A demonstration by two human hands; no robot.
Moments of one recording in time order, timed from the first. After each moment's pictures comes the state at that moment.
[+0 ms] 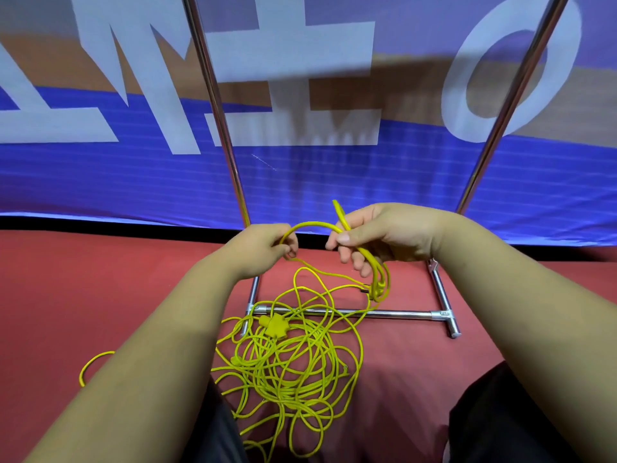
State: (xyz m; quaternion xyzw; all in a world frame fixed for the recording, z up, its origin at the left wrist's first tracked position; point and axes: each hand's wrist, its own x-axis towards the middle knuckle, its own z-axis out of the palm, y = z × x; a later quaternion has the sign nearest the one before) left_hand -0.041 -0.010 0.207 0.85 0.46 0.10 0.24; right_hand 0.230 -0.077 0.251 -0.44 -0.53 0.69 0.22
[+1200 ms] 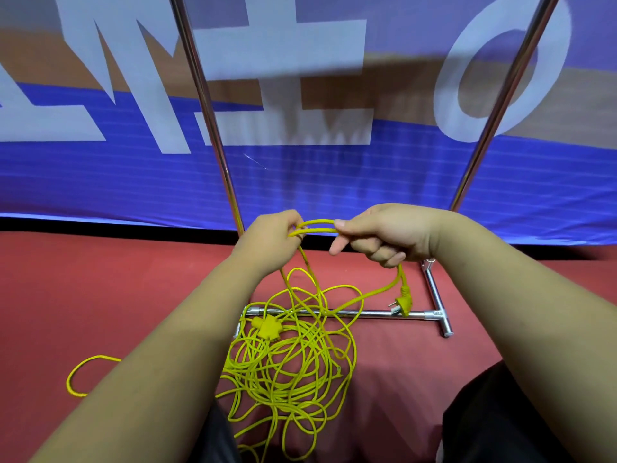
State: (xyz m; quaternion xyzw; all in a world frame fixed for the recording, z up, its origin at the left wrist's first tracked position) left_hand 0.002 -0.007 0.196 0.81 0.52 0.18 0.17; right_hand 0.243 -0.073 0.252 -0.53 -0.52 0.64 0.16
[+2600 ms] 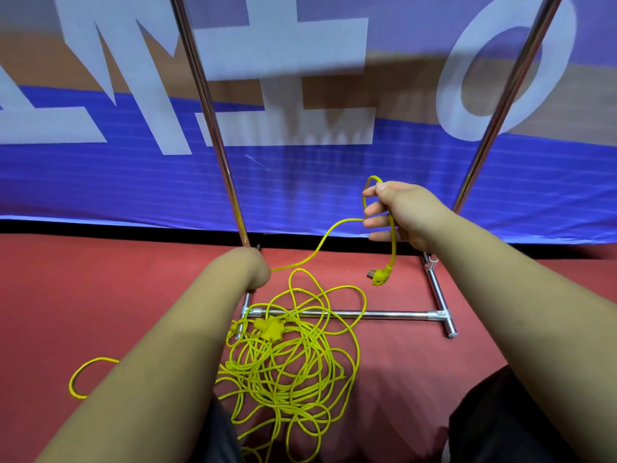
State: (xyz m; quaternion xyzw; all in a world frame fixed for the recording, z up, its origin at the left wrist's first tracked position) left_hand -0.026 -0.002 0.187 0.69 0.66 -0.23 0.19; right_hand 0.261 -0.050 0.226 -0.63 -0.38 0.49 0.46
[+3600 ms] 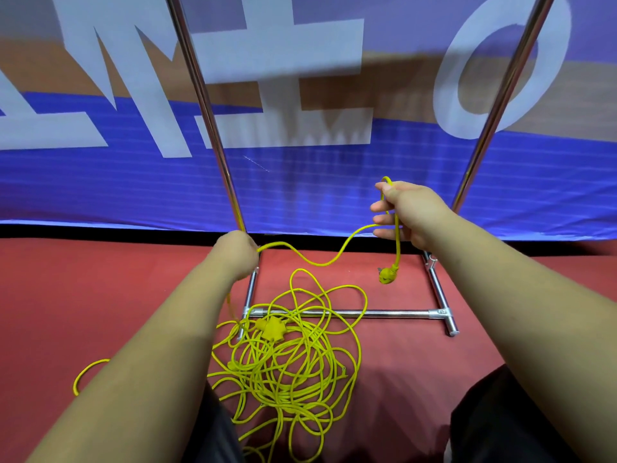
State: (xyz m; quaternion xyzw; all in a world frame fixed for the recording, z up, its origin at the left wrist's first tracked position) left_hand -0.046 0.012 0.179 0.69 0.68 0.05 0.24; right_hand 0.267 -0.049 0.223 -0.66 -0.30 0.48 0.49
